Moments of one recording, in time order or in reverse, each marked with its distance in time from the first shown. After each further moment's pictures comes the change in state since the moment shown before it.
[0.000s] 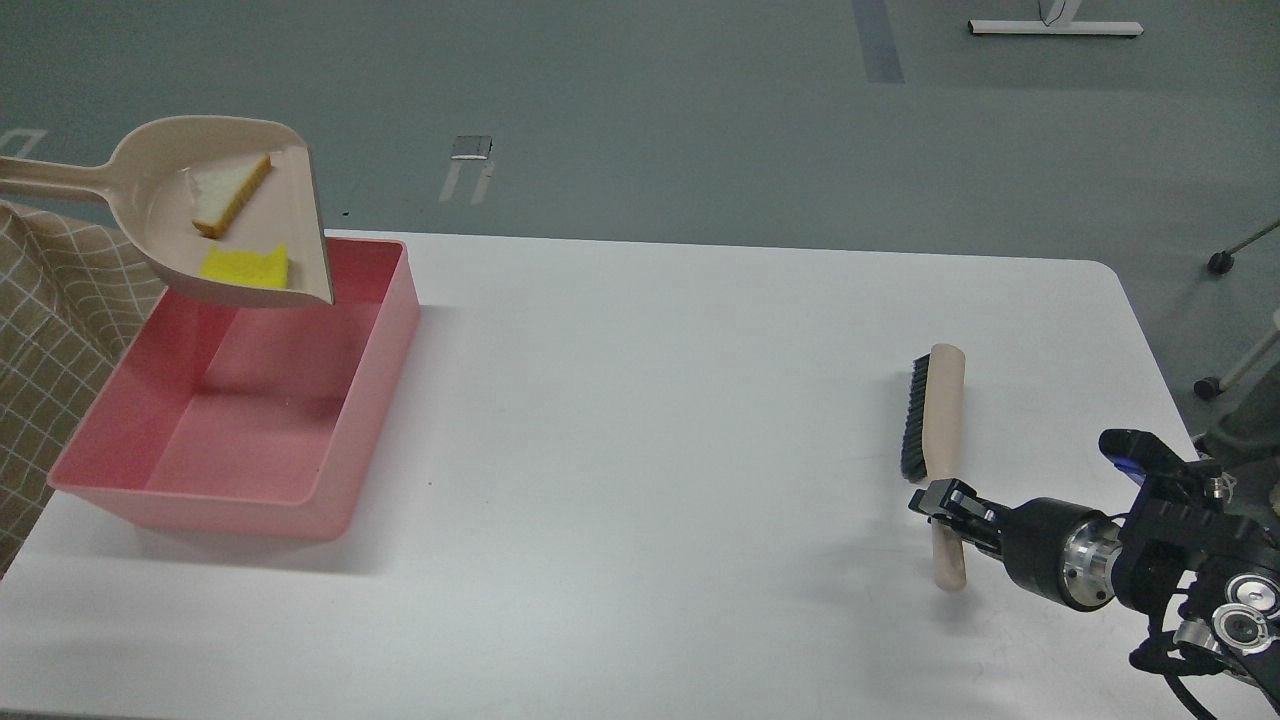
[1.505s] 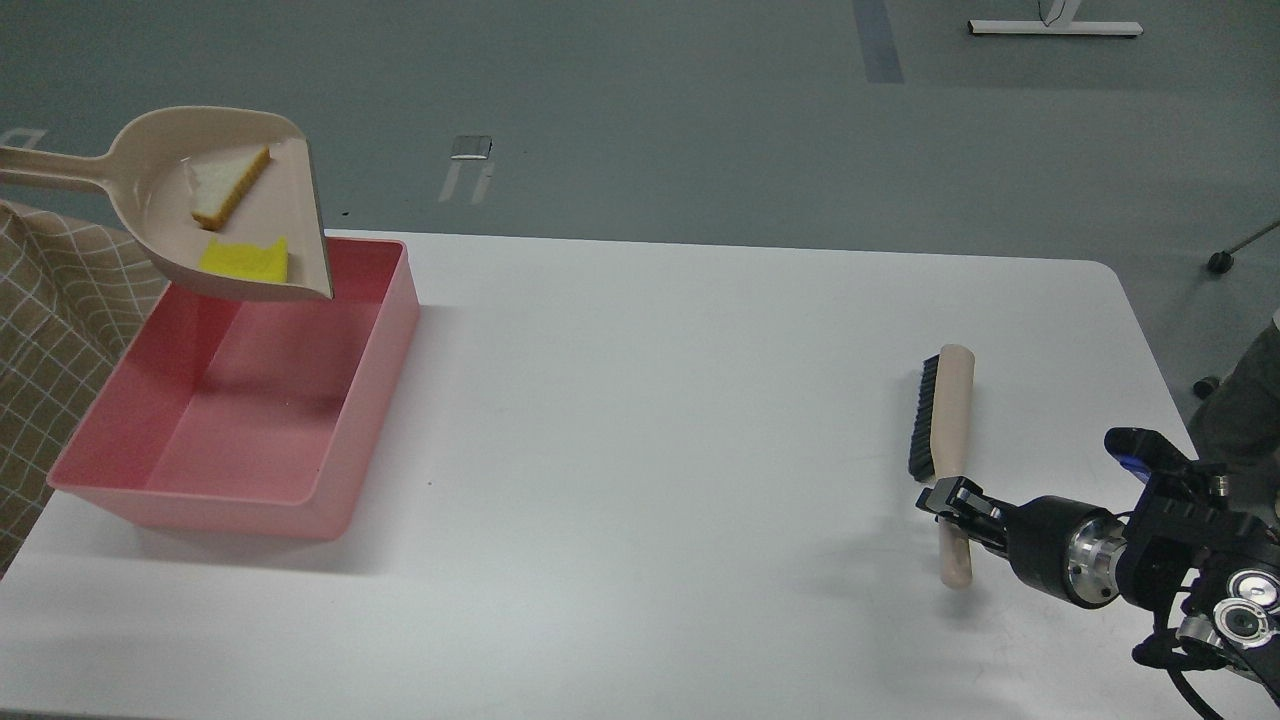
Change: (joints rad) left arm -0.015 -0.004 -0.002 0.000 0.005 0.010 0.000; right arm 0.008 0.000 0.003 -0.025 0.000 0.000 0.000
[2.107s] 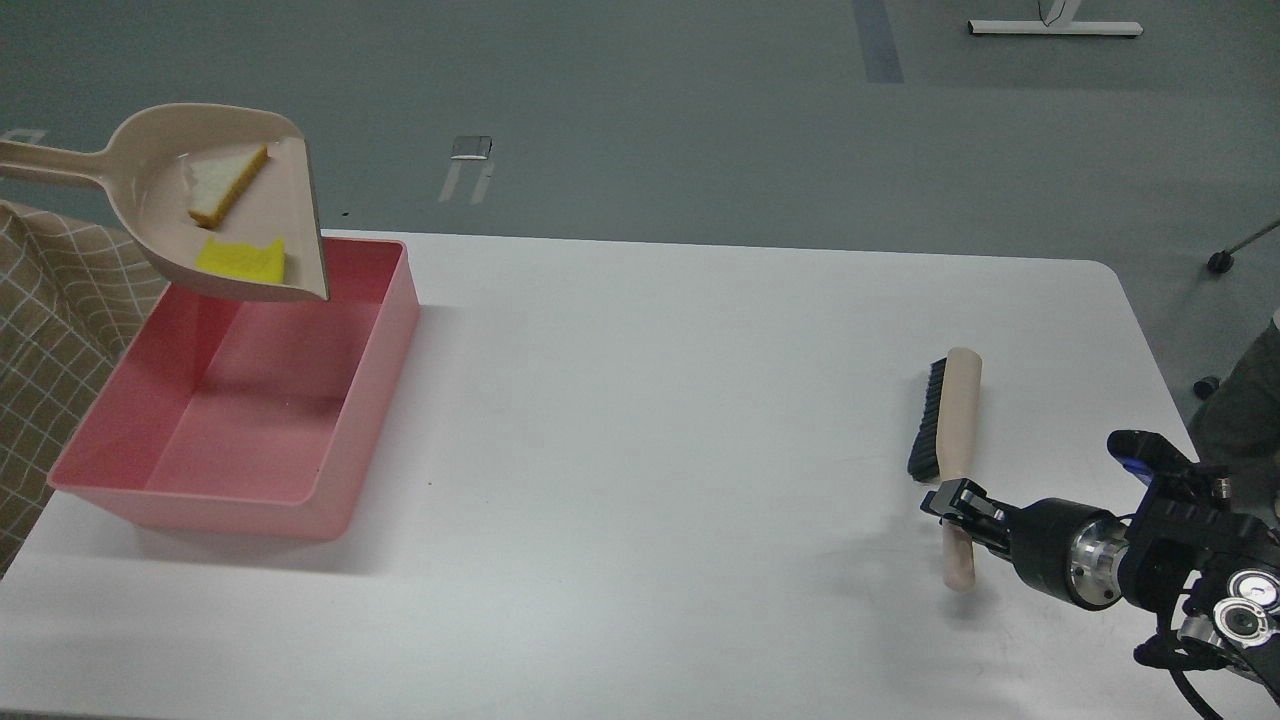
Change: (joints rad) left arm -0.007 0.021 0.004 -0.006 0.030 -0.006 0.000; right arm 0.000 0.000 0.000 -0.018 0.000 0.000 0.000
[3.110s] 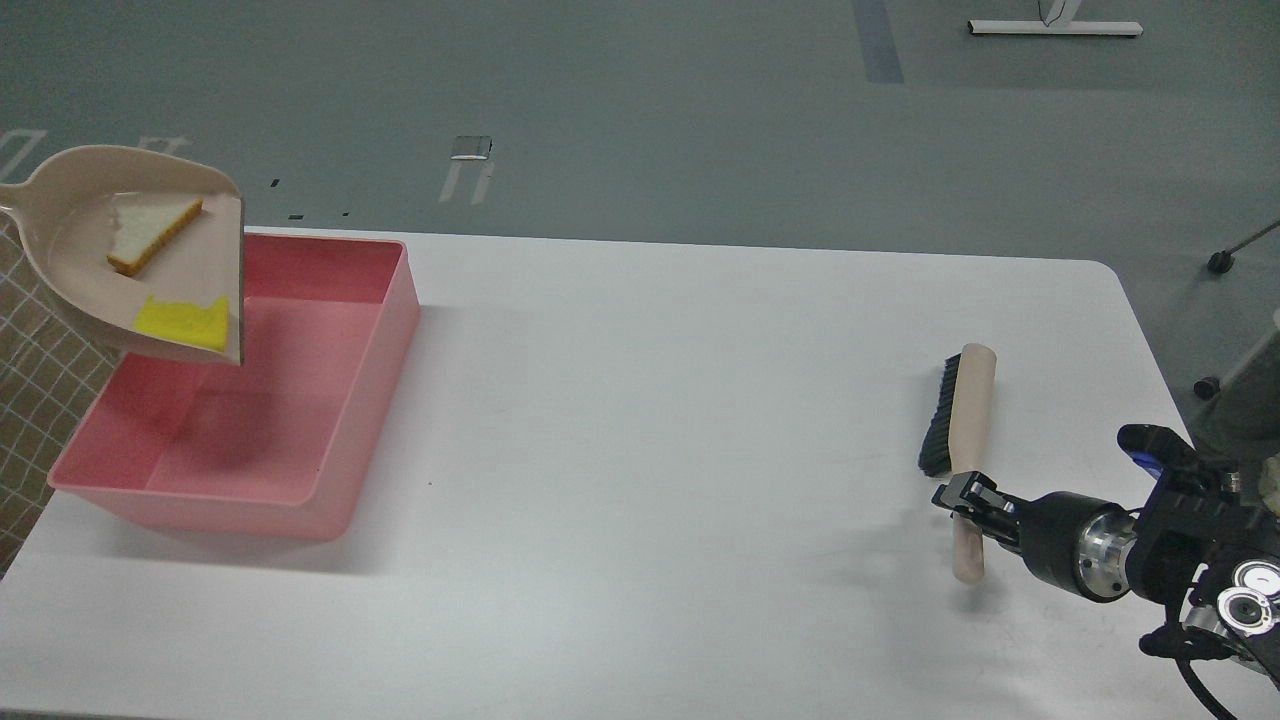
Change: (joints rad) left arm 0.146 0.241 0.003 -0.111 0.031 -0.020 0.000; right arm 0.015 0.000 0.013 -0.036 0.000 0.000 0.000
